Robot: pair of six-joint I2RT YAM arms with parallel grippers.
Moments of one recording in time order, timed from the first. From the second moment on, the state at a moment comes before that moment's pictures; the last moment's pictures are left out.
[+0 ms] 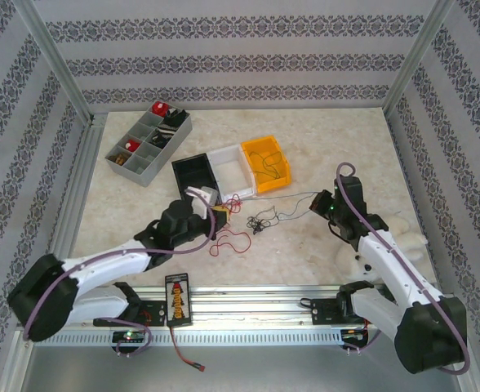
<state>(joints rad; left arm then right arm) -0.70 1.13 0.45 0.33 0.11 -0.43 0.17 0.99 0.59 -0.36 -0.05 0.74</state>
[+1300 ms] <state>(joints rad) -0.85 1.78 1.00 0.13 0.34 -0.27 0.09 0.96 0.55 -0.39 -0.10 0.77</state>
